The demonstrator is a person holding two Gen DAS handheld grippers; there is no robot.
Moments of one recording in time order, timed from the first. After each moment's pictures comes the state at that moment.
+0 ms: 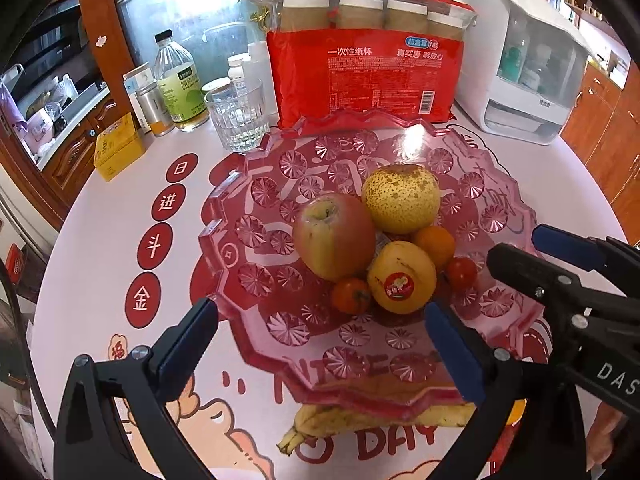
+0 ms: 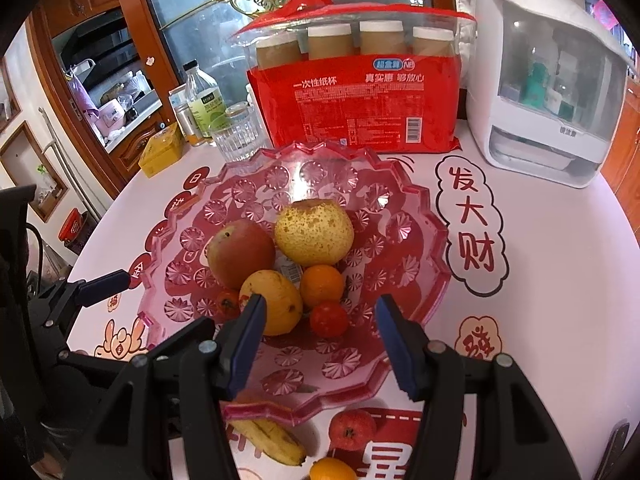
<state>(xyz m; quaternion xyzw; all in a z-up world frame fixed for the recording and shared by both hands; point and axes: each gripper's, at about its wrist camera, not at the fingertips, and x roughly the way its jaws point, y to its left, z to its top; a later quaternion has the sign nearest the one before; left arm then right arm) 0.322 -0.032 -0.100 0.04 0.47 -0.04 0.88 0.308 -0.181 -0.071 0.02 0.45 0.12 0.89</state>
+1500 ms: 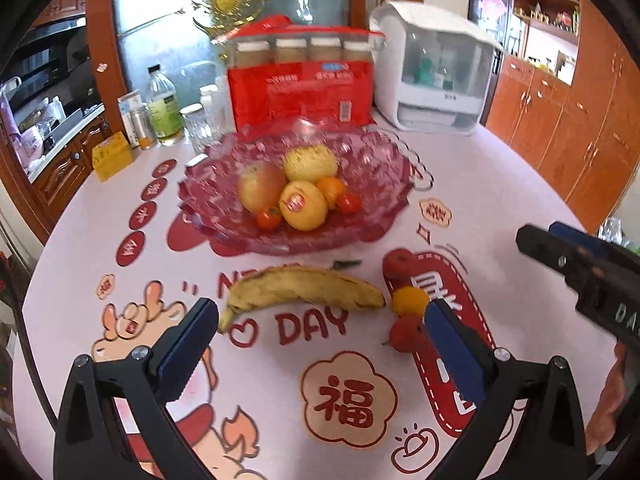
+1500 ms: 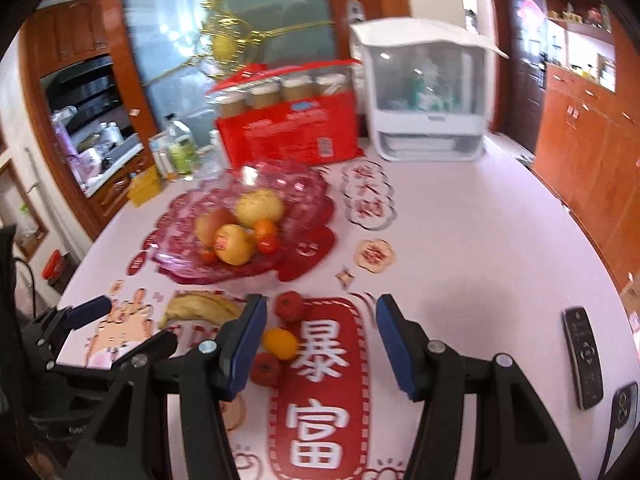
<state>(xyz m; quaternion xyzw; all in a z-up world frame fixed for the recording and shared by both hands) 0.174 -0.073 -0.085 0.03 0.41 -0.10 0.90 0.145 -0.253 -0.047 0.06 0.37 0.02 0.93</state>
